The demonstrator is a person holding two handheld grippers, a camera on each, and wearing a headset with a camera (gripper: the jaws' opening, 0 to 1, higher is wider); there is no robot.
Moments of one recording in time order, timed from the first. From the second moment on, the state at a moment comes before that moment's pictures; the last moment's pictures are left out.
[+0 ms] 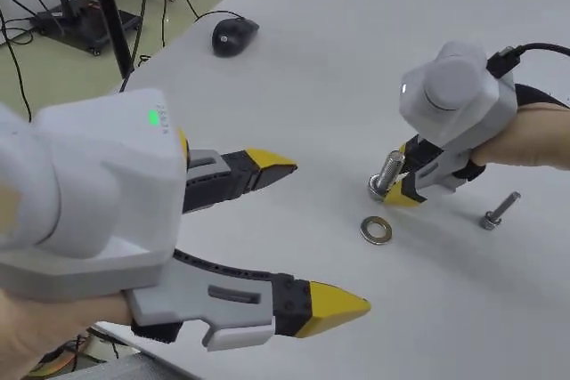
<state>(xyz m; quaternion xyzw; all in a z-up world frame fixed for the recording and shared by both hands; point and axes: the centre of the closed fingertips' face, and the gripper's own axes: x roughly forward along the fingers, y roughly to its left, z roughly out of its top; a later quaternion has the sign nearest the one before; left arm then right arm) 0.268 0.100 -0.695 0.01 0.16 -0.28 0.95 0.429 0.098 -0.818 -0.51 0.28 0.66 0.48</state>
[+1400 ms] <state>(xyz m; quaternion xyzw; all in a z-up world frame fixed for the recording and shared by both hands) 0.246 0.100 -0.677 0.03 0.16 -0.26 0.95 0.370 0.080 -0.825 -0.48 0.31 0.68 0.47</state>
